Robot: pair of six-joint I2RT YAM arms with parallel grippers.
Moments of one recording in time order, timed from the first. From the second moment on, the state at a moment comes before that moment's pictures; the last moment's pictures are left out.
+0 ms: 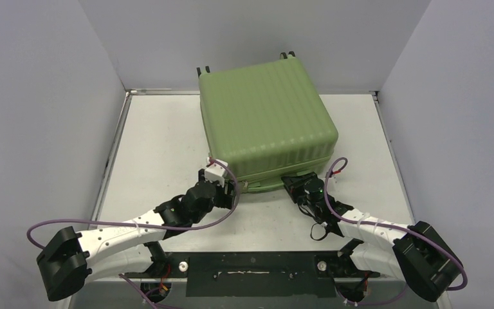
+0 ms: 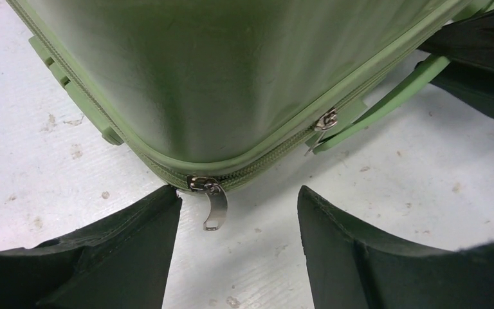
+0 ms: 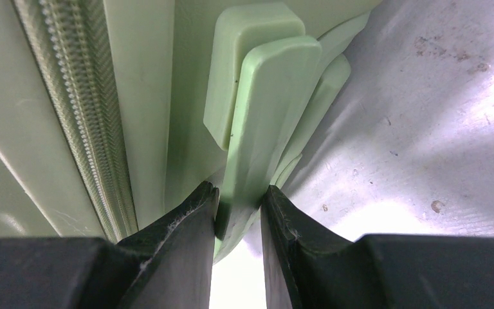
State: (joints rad) left arm -0.98 0.99 0.48 0.06 -0.42 -0.35; right arm 0.66 1.12 0.26 0.29 0.27 1.53
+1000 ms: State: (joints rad) left arm -0.98 0.95 0.47 0.00 -0.45 -0.33; right arm 0.66 1.14 0.26 0.32 0.24 1.53
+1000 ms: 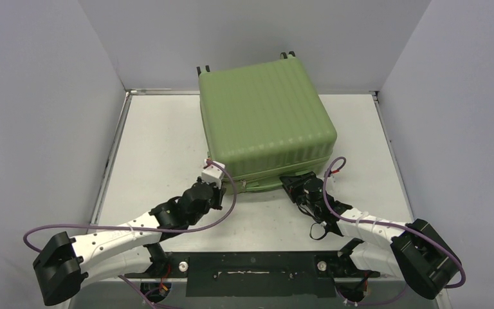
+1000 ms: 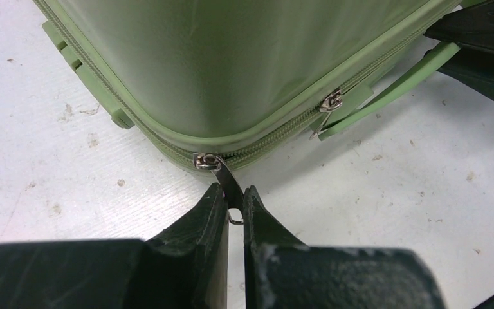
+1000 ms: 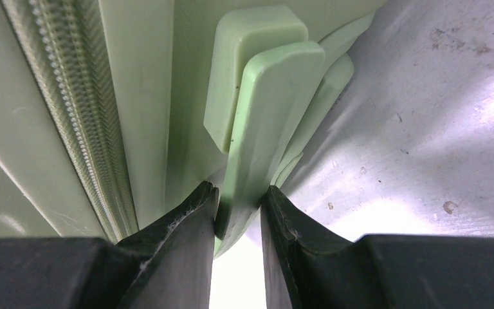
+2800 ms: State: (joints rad) left arm -1.06 1.04 0.42 0.32 0.00 -0.42; right arm 0.76 1.26 0.31 0.40 0.39 1.57
